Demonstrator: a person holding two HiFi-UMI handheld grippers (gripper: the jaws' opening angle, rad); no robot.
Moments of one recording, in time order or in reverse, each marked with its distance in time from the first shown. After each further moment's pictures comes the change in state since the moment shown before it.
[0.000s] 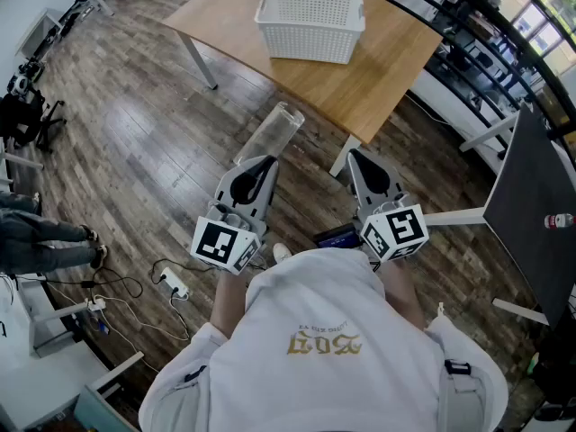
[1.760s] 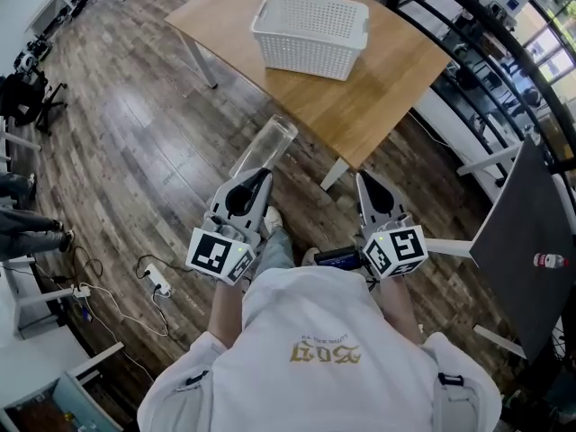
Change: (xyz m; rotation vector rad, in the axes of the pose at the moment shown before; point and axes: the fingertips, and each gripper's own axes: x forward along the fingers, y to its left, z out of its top) left arm 0.052 0.009 -0.014 -0.067 0.009 0.101; right arm 0.008 -0.078 -0.020 0.052 0.065 0.008
